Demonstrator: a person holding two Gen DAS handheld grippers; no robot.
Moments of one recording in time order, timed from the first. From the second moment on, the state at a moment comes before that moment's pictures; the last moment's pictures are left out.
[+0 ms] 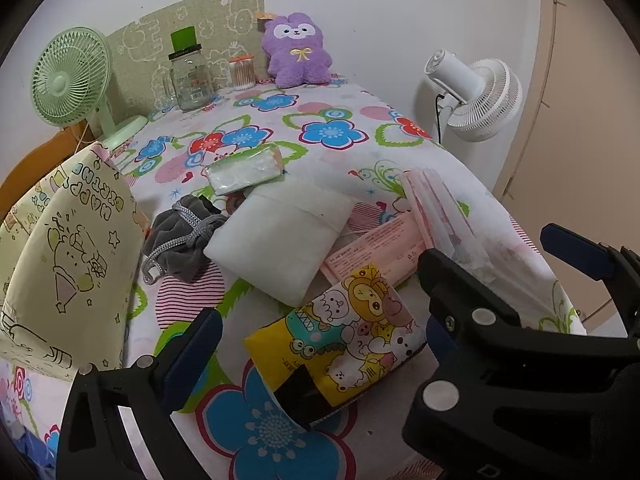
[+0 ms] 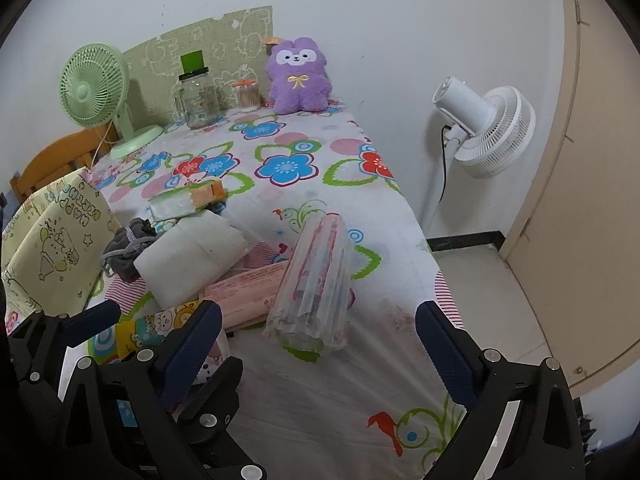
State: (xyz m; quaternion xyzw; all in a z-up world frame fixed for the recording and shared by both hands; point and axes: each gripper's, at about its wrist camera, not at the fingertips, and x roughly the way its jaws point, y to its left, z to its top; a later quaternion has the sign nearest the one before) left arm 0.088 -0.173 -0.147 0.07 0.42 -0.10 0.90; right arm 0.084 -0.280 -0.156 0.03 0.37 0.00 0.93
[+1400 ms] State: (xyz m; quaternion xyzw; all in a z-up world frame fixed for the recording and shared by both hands) left arm 0.100 -0.166 -0.154 0.08 0.42 -0.10 0.90; right arm 0.115 -0.276 -0.178 0.06 0.41 0.00 0.91
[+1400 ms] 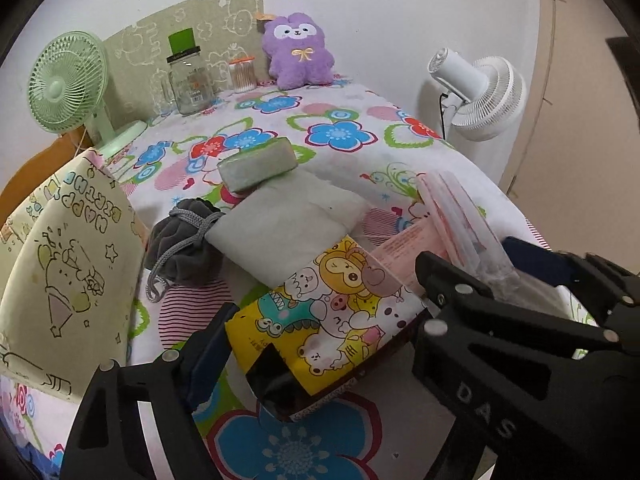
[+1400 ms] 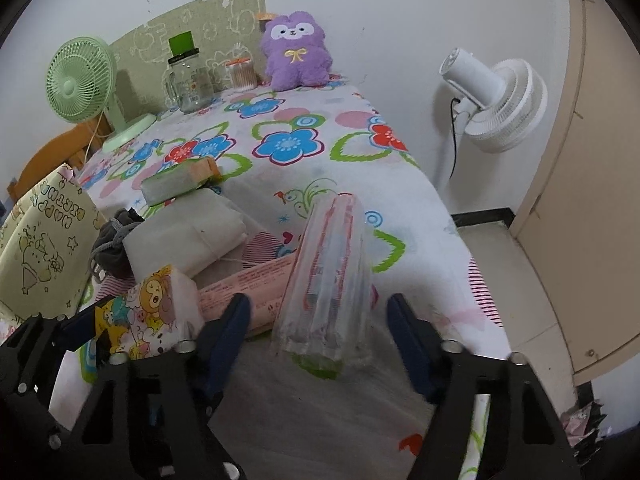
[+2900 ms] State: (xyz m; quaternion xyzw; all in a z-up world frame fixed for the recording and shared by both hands) left arm 0.067 -0.128 -0.085 0.06 0.36 -0.10 0.93; right arm 0.067 -0.227 -0.093 0.05 0.33 0.03 0.94
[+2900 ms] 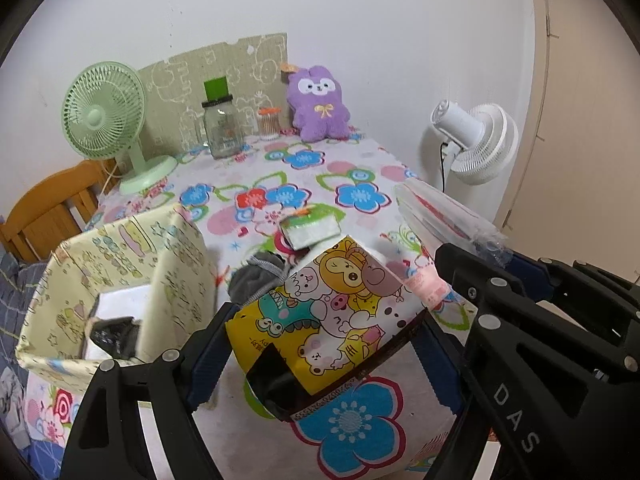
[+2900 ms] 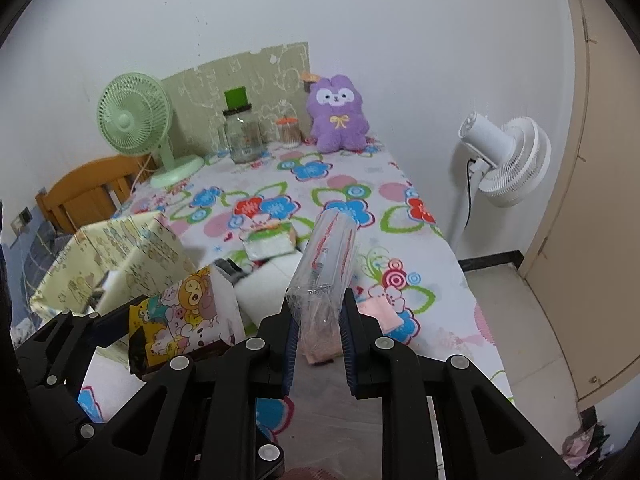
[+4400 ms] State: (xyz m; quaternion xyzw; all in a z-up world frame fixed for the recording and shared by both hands) left arm 0.069 -0.022 -0.032 0.03 0.33 -0.05 0.94; right arm 0.074 -0.122 -0.031 0.03 0.29 0.11 0.95
